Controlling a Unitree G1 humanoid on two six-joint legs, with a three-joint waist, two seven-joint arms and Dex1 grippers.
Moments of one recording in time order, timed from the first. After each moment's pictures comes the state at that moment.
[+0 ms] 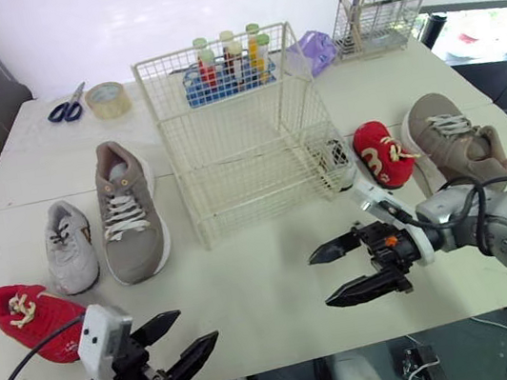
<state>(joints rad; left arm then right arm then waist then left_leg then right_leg) 0.71 0.73 0.42 -0.90 -1.07 0.67 -0.48 -0.39 -0.88 0.13 -0.39 0.84 1.01 1.22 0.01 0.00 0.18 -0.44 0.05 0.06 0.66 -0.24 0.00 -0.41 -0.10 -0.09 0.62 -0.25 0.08</state>
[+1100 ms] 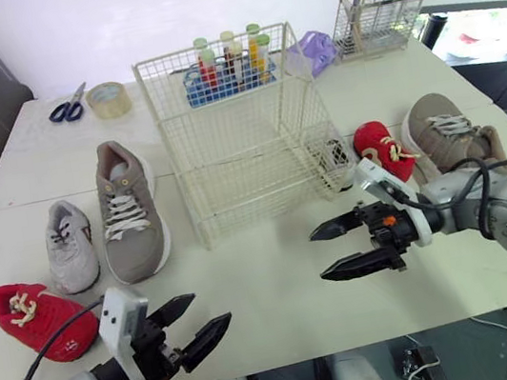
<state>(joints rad) 0.52 0.70 0.29 -0.84 -1.04 0.70 -0.45 -0.45 -0.91 0.10 -0.34 0.81 1.01 1.18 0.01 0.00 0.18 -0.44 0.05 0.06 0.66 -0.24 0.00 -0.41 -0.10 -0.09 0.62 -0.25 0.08</state>
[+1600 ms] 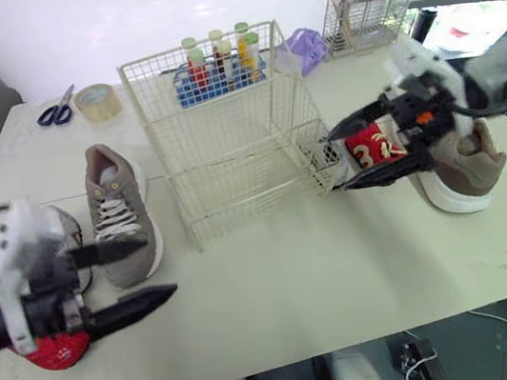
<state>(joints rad) 0.25 1.24 0.89 -0.69 -1.52 0.97 -0.72 -1.03 -0.99 0.32 0.06 0.41 0.58 1.53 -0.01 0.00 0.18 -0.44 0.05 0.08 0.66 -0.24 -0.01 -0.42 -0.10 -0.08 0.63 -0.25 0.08</state>
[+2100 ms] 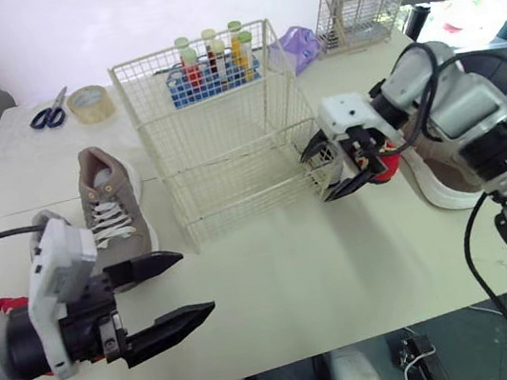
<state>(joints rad) 0.30 1.09 0.78 -0.84 -1.59 0.94 -0.54 -1.18 -0.76 0.54 0.45 0.07 0.13 1.61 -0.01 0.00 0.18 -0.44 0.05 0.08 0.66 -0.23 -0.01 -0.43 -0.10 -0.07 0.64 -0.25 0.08</state>
